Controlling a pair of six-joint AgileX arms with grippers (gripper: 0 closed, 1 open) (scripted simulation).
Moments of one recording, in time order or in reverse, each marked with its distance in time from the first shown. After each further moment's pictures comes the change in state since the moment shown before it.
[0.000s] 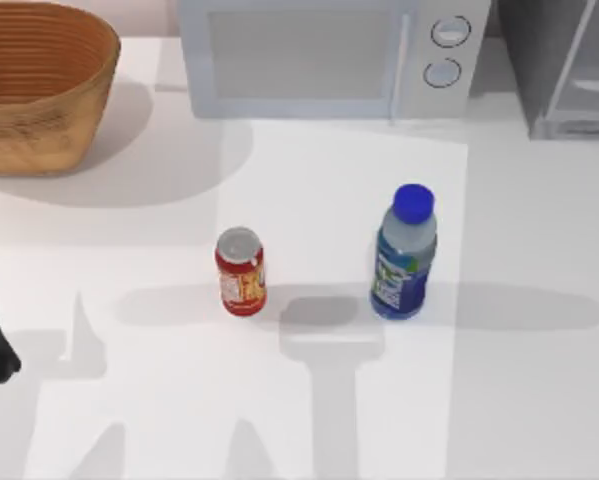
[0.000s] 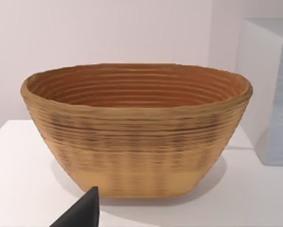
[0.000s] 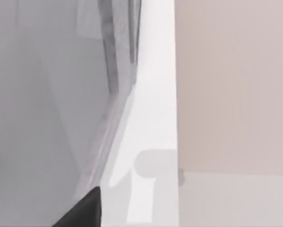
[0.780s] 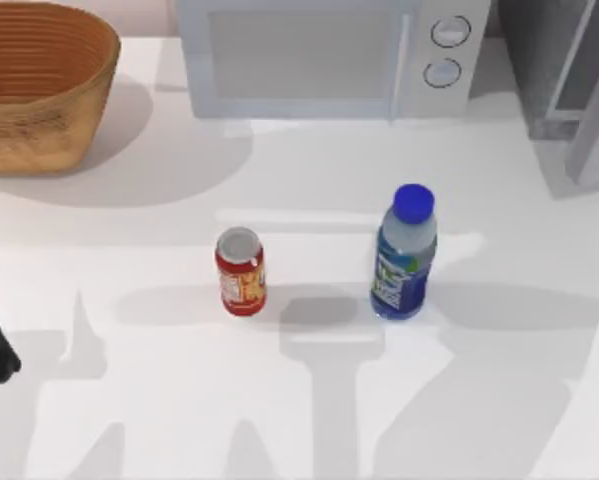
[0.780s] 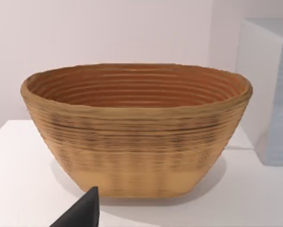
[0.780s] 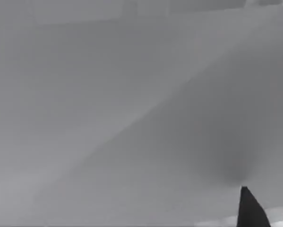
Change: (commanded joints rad) left arm 0.000 0.000 0.000 0.000 0.000 0.000; right arm 0.706 -0.140 -0.185 0.250 0.516 0.419
